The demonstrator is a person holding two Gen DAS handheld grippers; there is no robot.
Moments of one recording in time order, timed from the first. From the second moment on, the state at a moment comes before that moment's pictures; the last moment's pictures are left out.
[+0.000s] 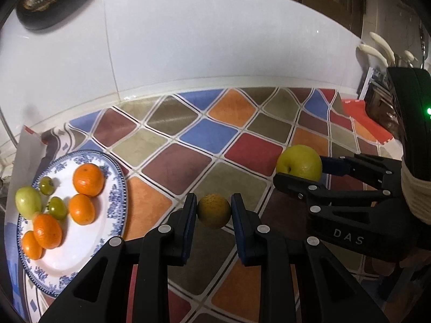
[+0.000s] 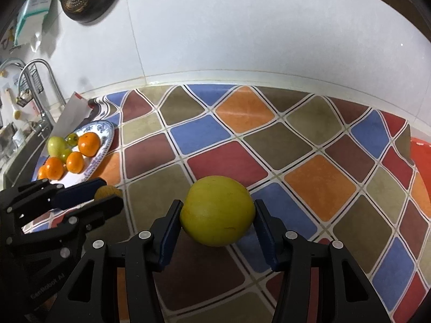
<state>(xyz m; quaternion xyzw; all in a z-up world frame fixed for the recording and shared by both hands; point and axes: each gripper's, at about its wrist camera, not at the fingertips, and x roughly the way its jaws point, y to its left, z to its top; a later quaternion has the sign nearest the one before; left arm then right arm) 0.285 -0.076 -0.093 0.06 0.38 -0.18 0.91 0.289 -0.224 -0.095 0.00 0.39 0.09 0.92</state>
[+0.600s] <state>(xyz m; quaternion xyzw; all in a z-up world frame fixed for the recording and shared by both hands) 0.232 -0.039 -0.047 0.04 0.32 -0.15 0.94 0.237 -0.198 -0.044 0.00 0.34 0.10 0.93</state>
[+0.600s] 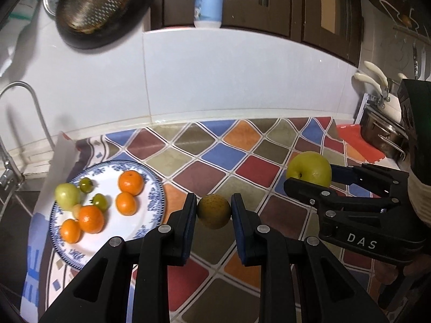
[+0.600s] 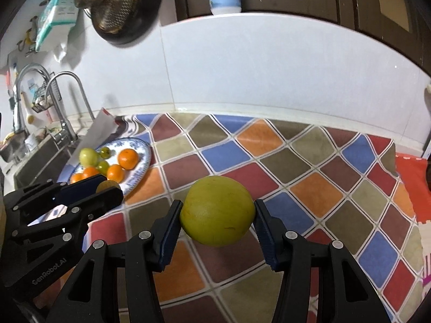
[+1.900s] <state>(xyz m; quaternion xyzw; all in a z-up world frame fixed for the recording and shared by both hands) 0.204 0.102 -0.008 0.05 0.27 -0.13 0.95 0.201 -0.049 -0.008 -0.01 0.29 0.14 0.95</state>
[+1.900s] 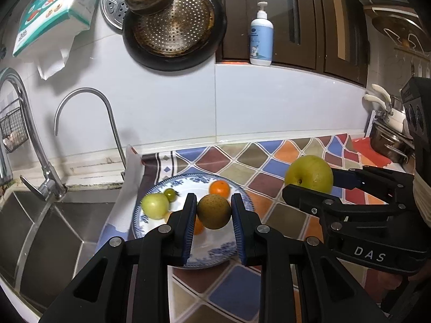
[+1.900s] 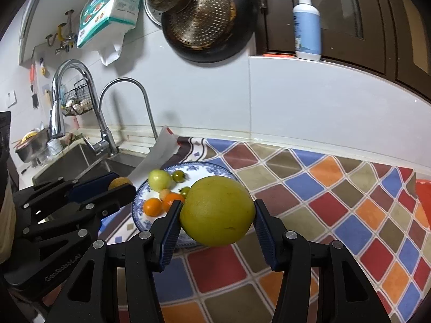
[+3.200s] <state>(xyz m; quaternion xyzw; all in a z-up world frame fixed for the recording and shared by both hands) 0.344 0.141 -0.082 0.09 0.32 -0.16 0.93 0.346 0.015 -0.080 -0.05 0.35 0.18 0.92</state>
